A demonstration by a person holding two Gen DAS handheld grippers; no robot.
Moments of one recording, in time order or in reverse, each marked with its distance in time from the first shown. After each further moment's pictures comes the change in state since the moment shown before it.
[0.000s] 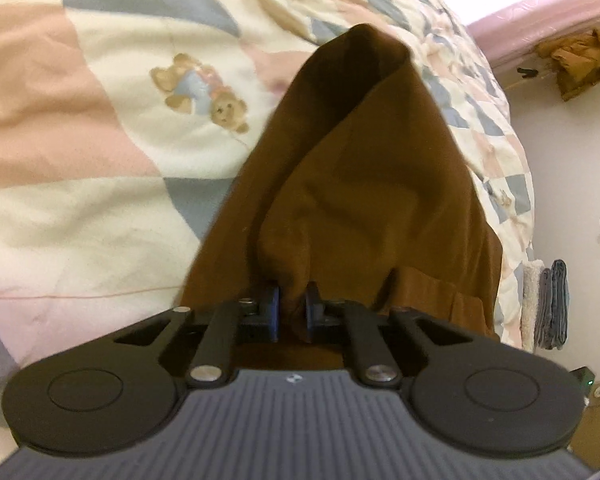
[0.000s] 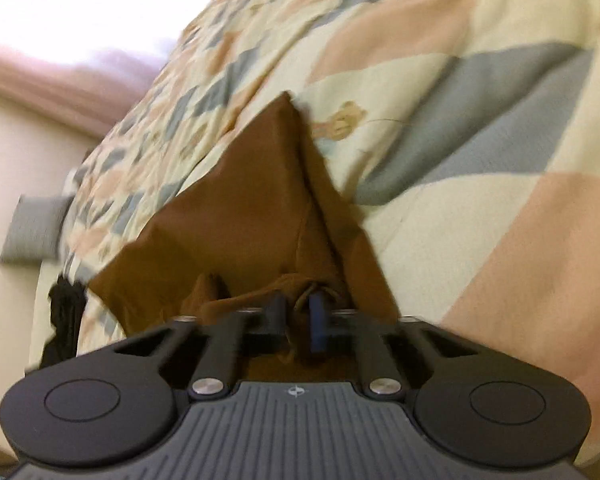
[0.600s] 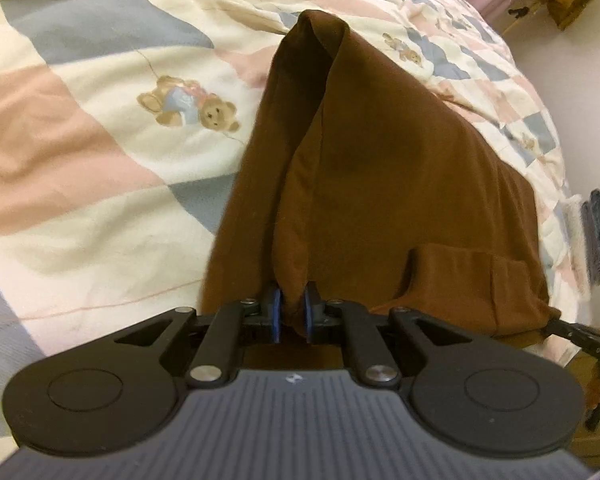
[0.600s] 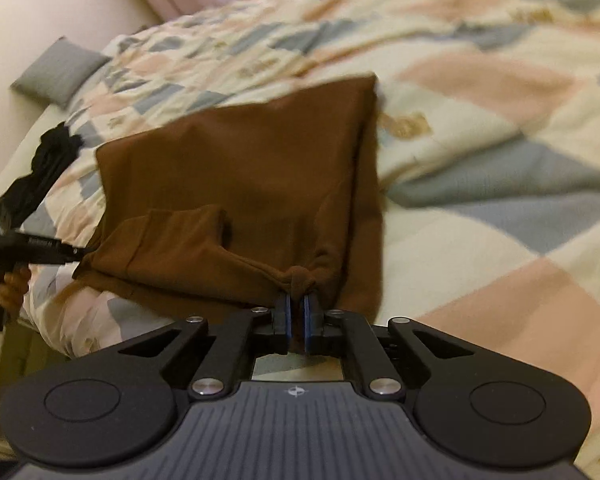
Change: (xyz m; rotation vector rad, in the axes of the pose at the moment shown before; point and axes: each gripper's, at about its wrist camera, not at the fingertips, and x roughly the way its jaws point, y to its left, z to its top) left arm -0.001 -0.013 -0.018 0.216 0.016 0.164; right arm -0.021 0.030 -0.029 -0.536 0.133 -0.109
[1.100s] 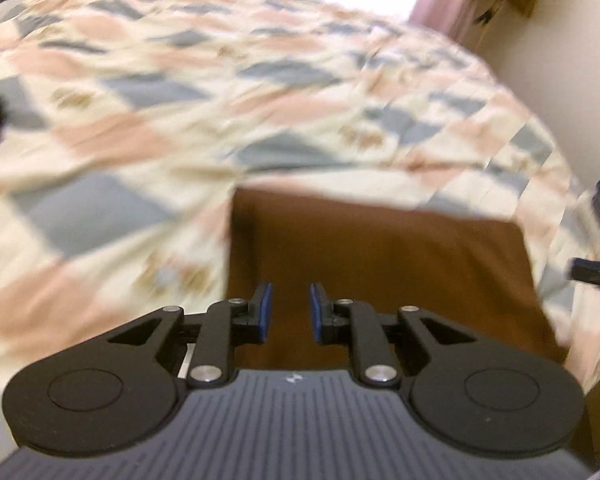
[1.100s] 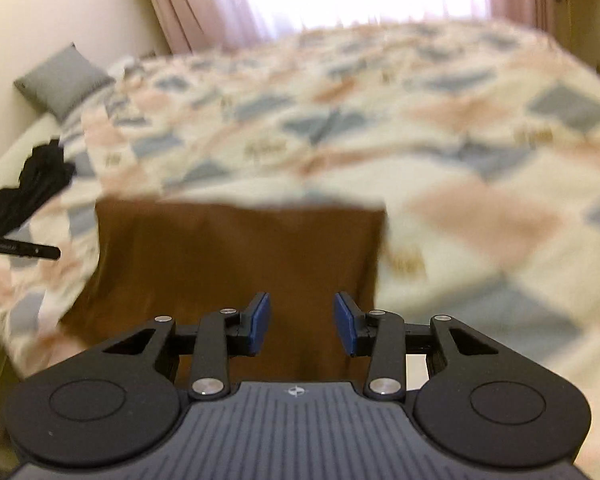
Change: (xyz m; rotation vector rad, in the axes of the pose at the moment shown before) left arm -0.046 -0.075 0.057 0.220 -0.265 0.085; right arm -0.009 0.038 0.081 -0.121 -0.220 -0.109
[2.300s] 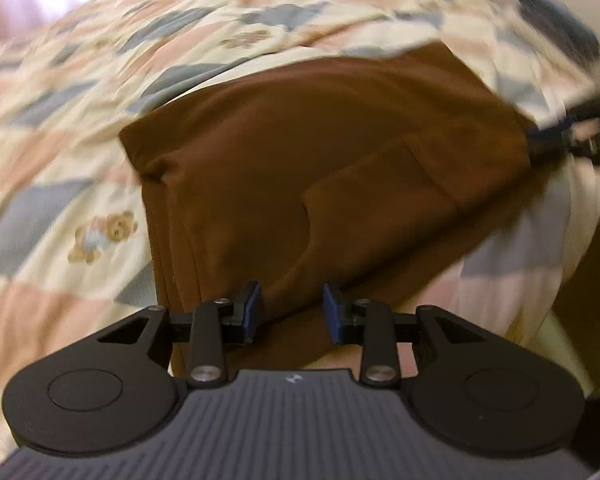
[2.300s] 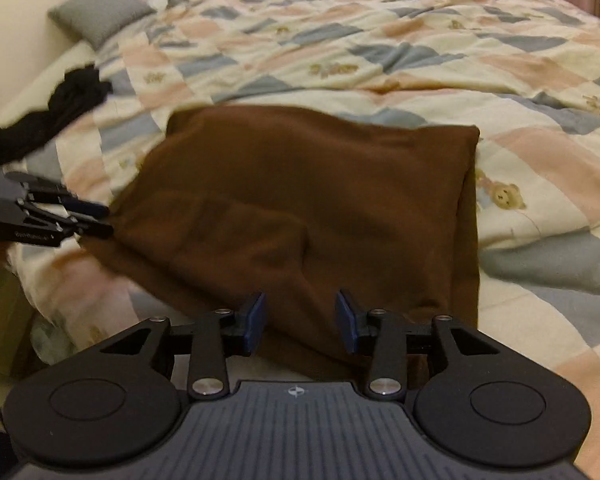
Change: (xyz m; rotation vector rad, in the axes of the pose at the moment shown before) left arm 0.013 -0.058 -0.101 0.523 0.170 -0.025; right arm 0.022 0.053 -0.064 -0.127 0.205 0.059
